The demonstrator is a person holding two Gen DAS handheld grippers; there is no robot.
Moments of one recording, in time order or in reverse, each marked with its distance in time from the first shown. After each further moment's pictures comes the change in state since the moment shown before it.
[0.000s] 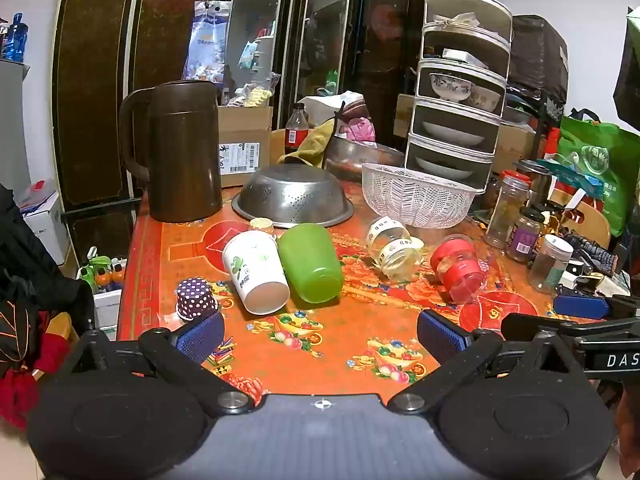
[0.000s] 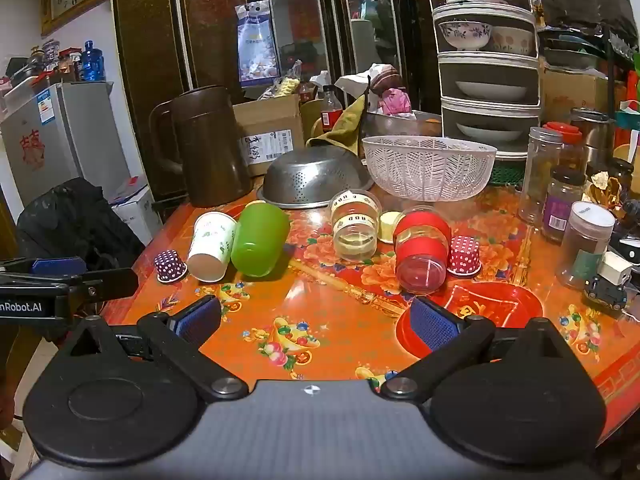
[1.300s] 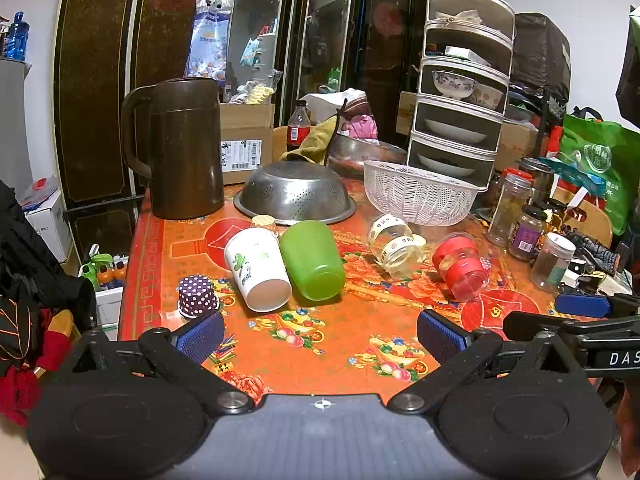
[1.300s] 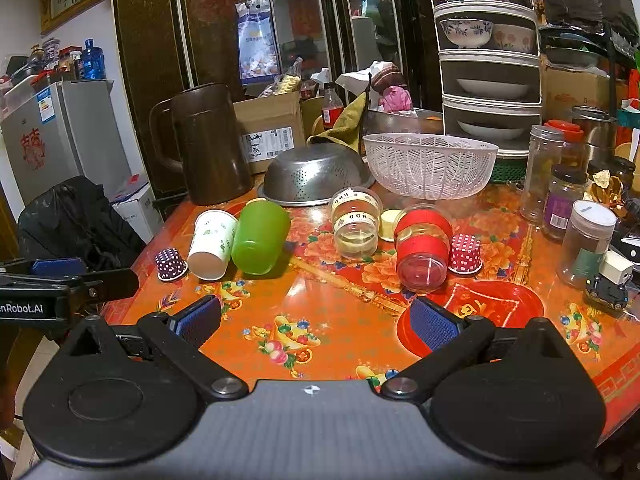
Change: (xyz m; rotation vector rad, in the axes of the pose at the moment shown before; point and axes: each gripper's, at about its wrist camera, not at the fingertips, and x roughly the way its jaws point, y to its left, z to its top) left arm 0.000 -0.001 0.000 -0.003 0.007 0.010; right arm 0.002 -0.002 -0.001 -0.002 -0.004 0.004
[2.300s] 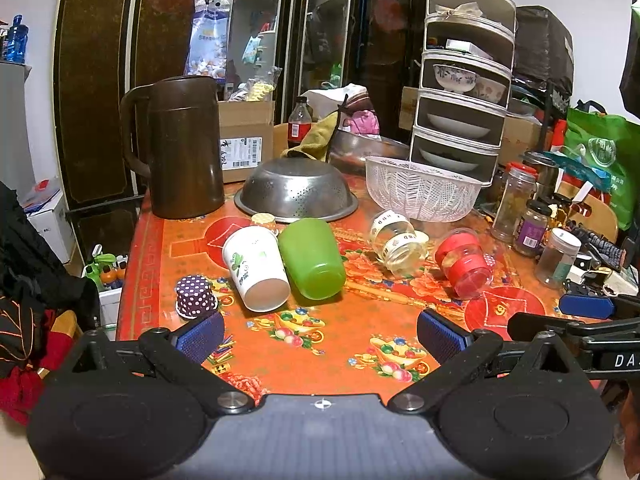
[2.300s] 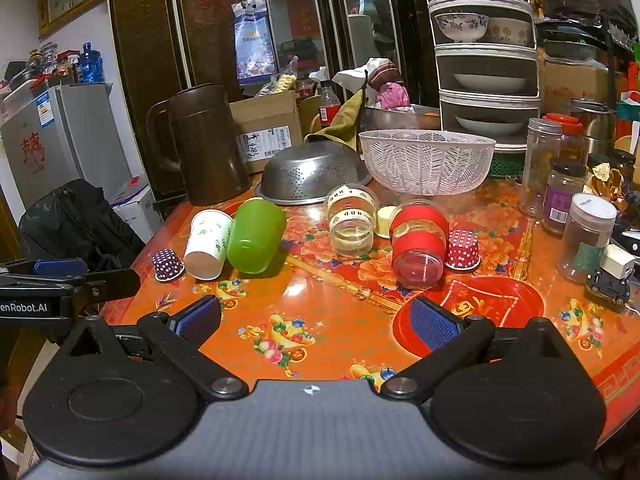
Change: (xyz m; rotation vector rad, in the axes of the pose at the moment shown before) left arm 0.008 -0.009 0.001 0.010 0.014 0.020; right arm 0.002 -0.006 -0.002 0.021 0.020 0.006
